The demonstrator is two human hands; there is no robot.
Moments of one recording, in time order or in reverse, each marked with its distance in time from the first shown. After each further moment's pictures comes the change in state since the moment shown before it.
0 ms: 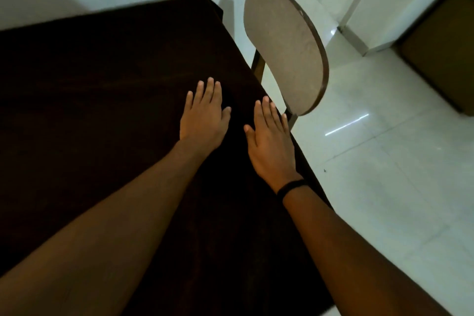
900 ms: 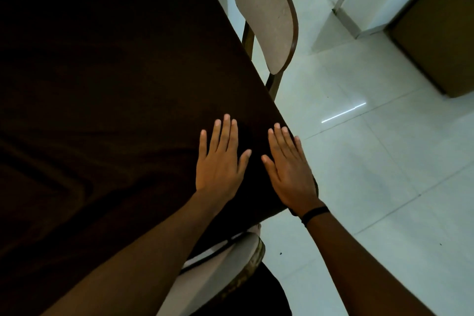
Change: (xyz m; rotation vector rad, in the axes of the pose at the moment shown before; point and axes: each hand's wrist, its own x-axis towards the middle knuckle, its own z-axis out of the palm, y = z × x) left_hand -0.227 0.079 0.046 0.077 0.029 0.037; right_hand -0.195 0.066 -0.018 -0.108 -0.062 -0.135
